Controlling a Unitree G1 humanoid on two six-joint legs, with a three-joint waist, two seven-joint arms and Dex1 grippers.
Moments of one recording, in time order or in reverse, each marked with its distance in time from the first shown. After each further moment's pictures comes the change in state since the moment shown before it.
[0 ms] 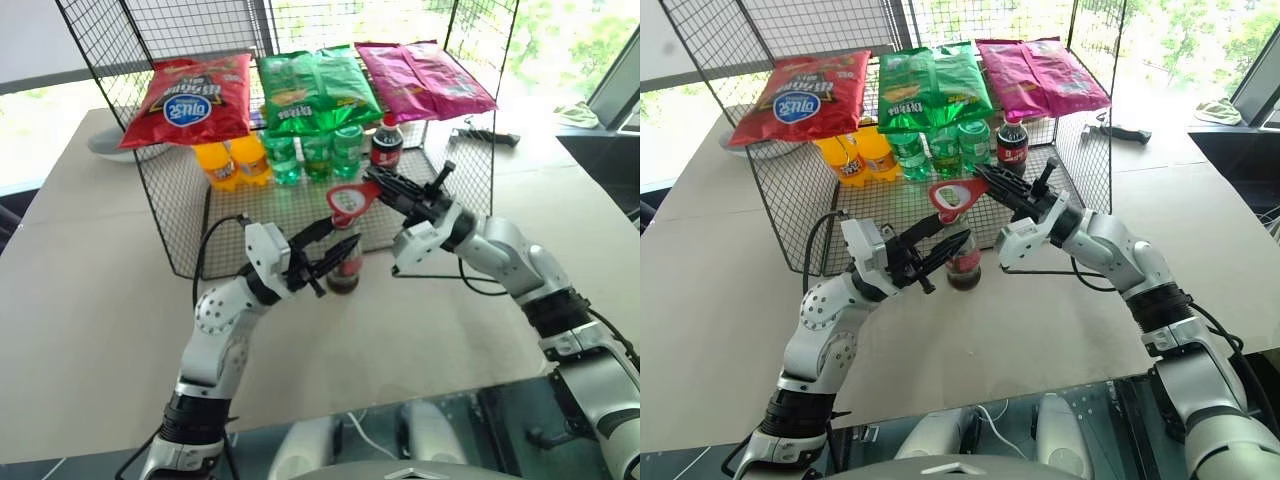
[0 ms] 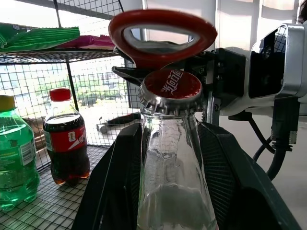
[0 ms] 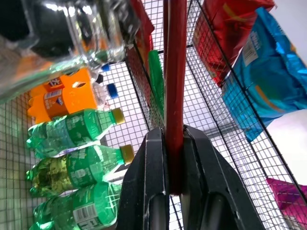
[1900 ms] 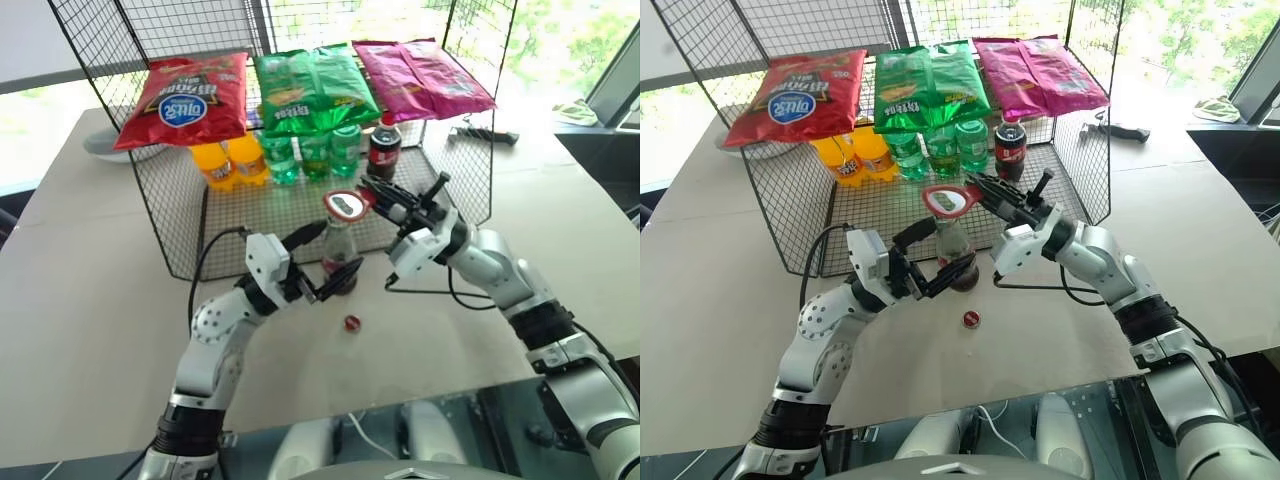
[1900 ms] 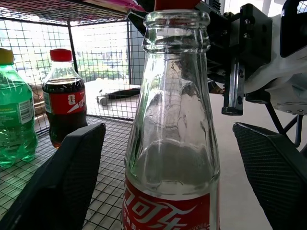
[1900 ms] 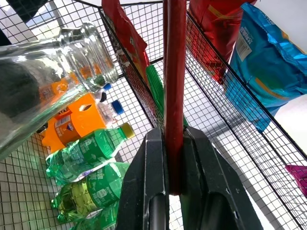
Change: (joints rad) left arm 0.065 0.025 0.008 0.006 0.000 0.037 0.006; right arm 0.058 0.077 -0.003 0.011 0.168 -0.007 0.085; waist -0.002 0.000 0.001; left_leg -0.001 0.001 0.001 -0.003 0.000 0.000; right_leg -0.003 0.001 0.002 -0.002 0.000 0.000
